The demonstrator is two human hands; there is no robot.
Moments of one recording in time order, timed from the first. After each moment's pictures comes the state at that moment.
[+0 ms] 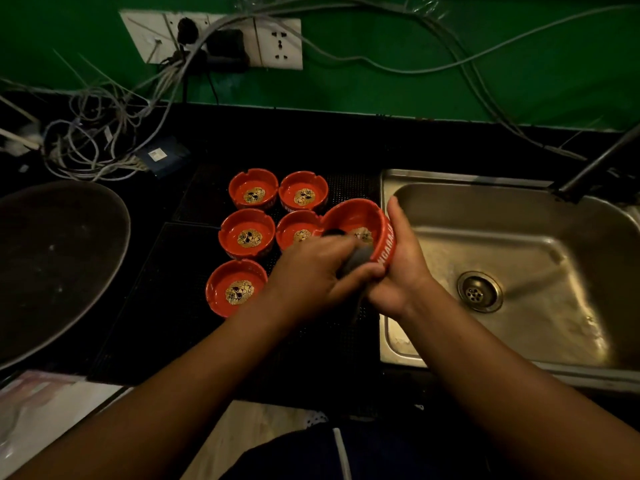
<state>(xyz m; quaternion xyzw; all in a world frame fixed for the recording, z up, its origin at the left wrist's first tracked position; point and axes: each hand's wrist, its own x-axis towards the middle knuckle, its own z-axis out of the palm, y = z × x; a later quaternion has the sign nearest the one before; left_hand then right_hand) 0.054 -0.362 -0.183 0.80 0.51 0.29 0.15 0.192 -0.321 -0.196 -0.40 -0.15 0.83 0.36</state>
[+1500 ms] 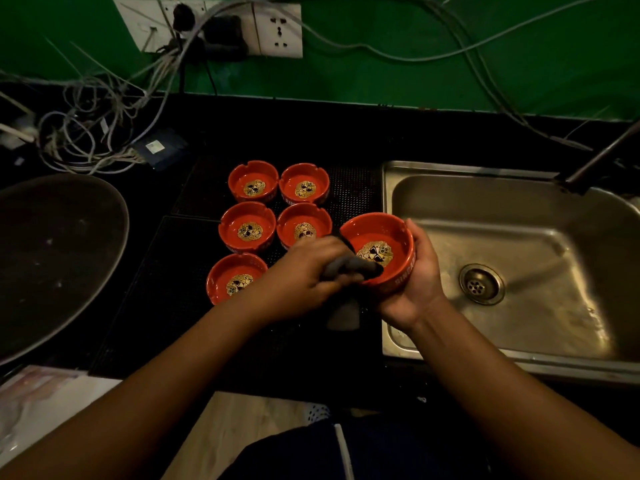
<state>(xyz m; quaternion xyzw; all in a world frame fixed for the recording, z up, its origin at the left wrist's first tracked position) 0.032 -0.365 -0.187 0.78 0.49 0.20 0.33 0.210 -0.331 -0.227 -0.37 -0.08 0.84 0.39</state>
